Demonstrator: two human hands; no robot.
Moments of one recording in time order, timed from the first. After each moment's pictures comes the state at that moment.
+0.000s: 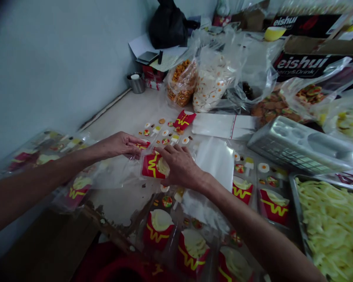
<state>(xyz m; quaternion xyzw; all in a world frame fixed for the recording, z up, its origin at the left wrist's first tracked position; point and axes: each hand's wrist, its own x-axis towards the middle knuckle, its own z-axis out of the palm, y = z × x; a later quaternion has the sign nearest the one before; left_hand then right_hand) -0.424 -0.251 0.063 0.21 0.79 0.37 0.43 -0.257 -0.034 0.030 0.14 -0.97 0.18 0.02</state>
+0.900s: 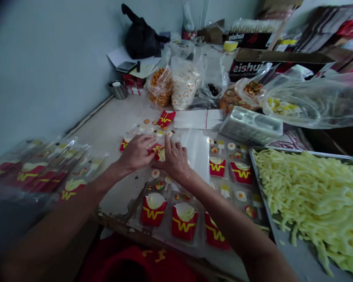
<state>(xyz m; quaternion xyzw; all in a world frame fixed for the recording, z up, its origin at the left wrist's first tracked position) -0.341 -0.192 0.029 0.52 0.82 0.22 -0.11 -0.211 -0.055 0.021 -0.14 -0.98 0.11 0.07</state>
